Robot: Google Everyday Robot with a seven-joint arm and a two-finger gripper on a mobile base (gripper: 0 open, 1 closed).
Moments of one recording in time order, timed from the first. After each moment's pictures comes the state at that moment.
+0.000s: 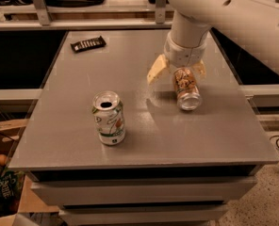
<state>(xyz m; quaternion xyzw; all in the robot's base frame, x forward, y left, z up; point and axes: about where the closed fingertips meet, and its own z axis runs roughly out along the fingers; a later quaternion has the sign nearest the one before) 0.596 -0.116 0.850 -0.08 0.99 0.01 0.10</state>
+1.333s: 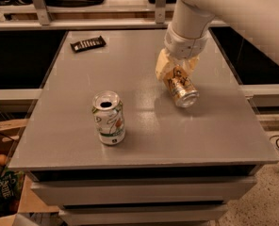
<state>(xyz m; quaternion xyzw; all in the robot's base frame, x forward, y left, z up) 0.600 -0.111 0.873 -0.11 0.99 0.02 0.11</state>
